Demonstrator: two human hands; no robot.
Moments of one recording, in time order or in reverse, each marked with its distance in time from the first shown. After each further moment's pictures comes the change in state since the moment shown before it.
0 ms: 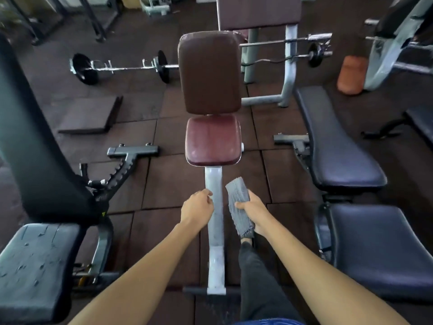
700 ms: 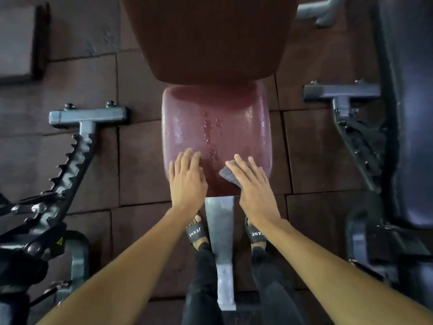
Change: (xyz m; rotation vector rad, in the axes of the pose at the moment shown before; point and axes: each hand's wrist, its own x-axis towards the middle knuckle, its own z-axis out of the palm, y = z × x) left_hand 0.443 -0.073 0.089 0.182 0.061 0.056; right_hand 0.424 -0.040 0.027 -1.063 0.048 -0.364
